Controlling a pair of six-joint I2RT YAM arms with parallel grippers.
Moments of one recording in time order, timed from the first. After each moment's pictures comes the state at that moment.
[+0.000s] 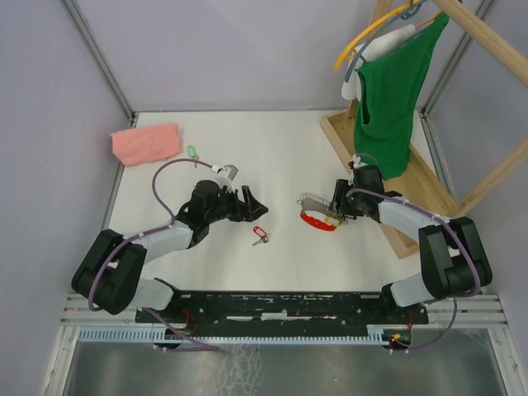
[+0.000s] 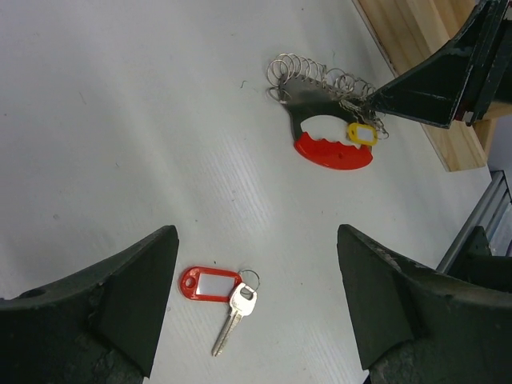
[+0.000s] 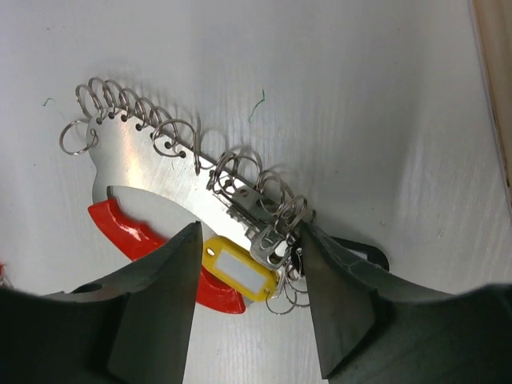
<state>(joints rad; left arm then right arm) -0.48 1.36 0.51 0.42 0.36 -0.53 0.24 1.45 0.70 -0.15 -0.11 0.37</state>
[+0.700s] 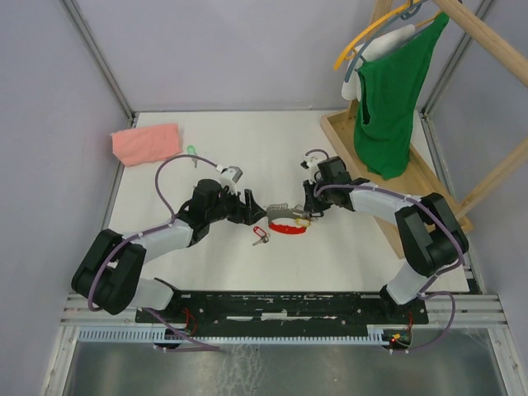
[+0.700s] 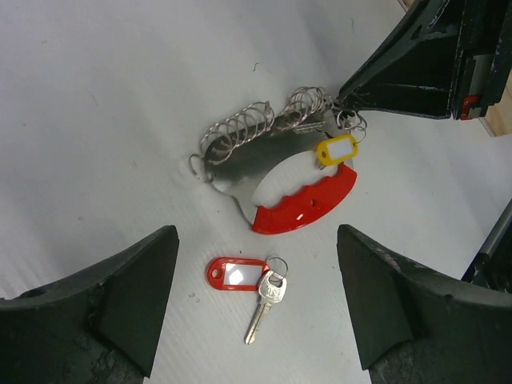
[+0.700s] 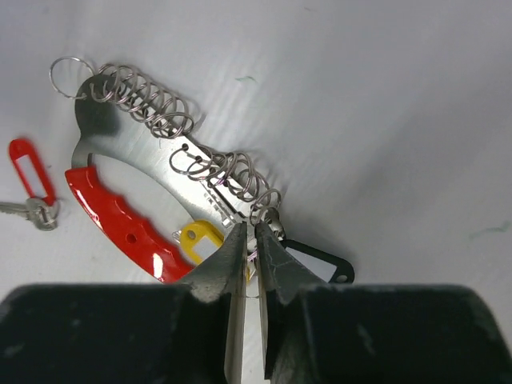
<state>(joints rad) -0.49 1.38 0.53 0.35 0.37 -0.39 0.45 1.65 0.90 -0.17 -0.21 0.14</state>
